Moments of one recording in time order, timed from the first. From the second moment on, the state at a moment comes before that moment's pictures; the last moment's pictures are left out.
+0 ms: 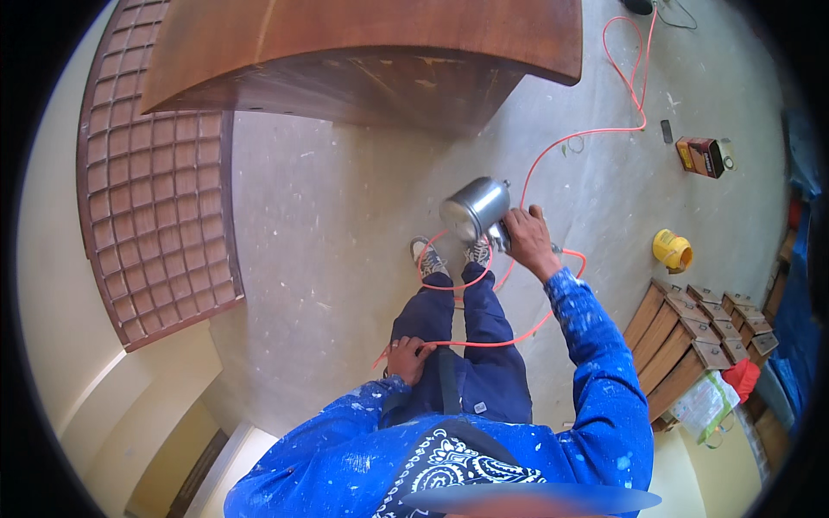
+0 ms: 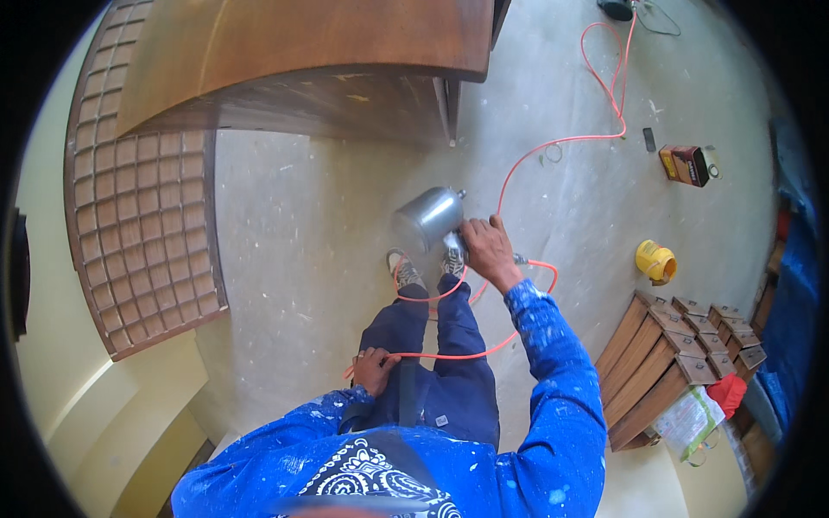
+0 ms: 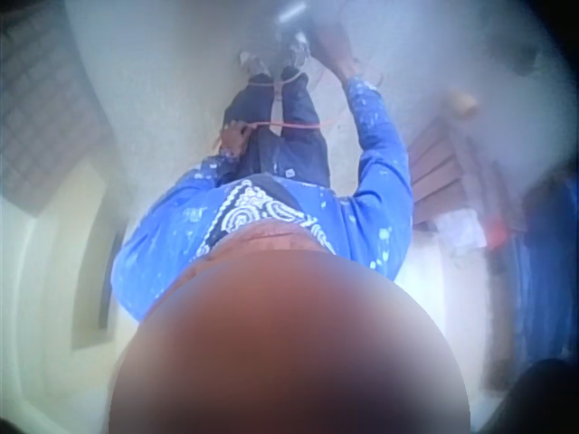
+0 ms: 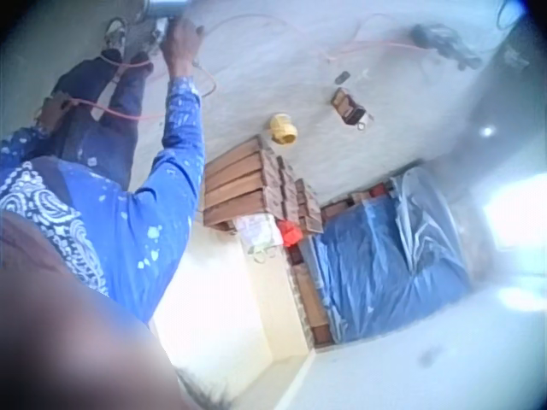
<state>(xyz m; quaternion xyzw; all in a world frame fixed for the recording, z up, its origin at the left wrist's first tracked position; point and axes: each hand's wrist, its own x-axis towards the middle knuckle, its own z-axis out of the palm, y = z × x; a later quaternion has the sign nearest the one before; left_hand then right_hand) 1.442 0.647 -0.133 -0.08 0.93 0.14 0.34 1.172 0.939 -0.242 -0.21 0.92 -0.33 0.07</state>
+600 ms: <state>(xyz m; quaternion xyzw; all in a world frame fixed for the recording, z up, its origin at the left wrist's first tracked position) 1.436 0.645 -0.123 -0.11 0.91 0.16 0.36 1.155 0.965 -0.256 -0.24 0.91 -0.29 0.17</state>
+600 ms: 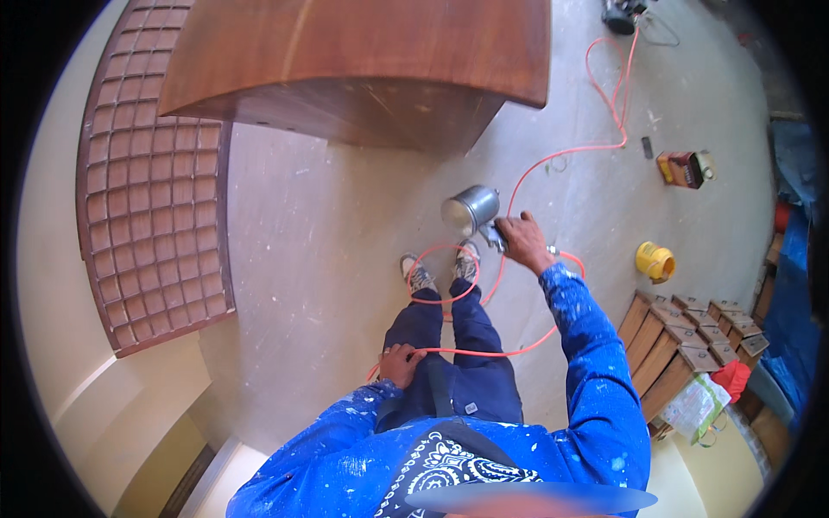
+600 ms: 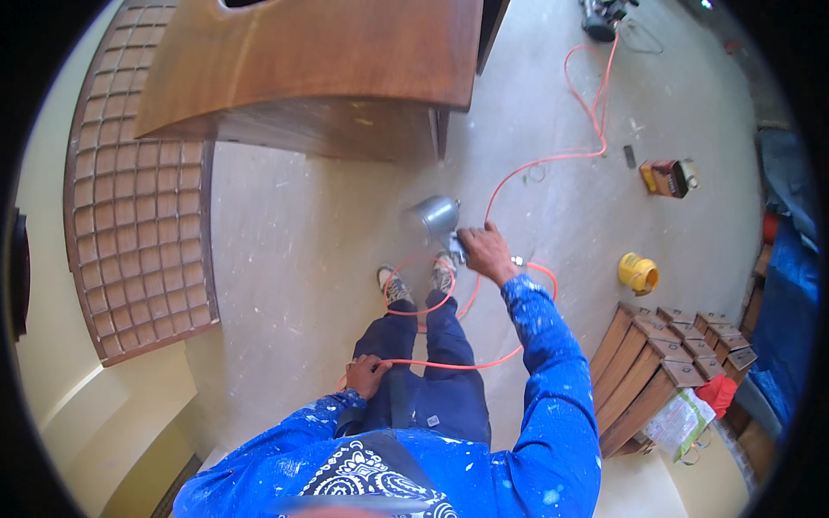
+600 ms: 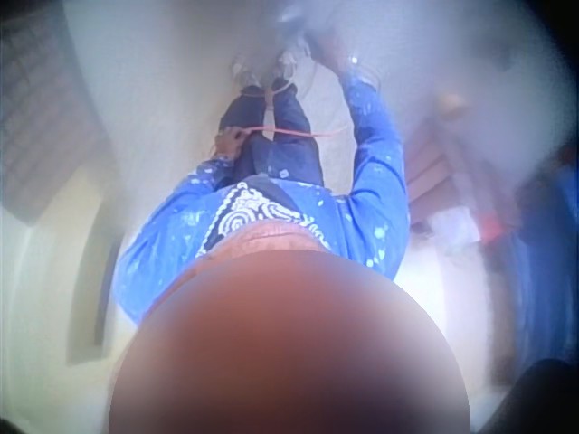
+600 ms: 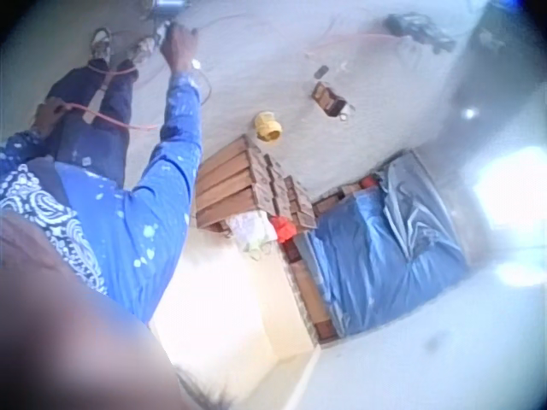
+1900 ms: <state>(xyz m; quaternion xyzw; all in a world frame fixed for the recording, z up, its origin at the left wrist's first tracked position) 1.364 0.615 0.046 -0.24 0.81 0.52 0.14 1.019 1.126 0.291 -0.03 0.87 -0.49 -0.05</state>
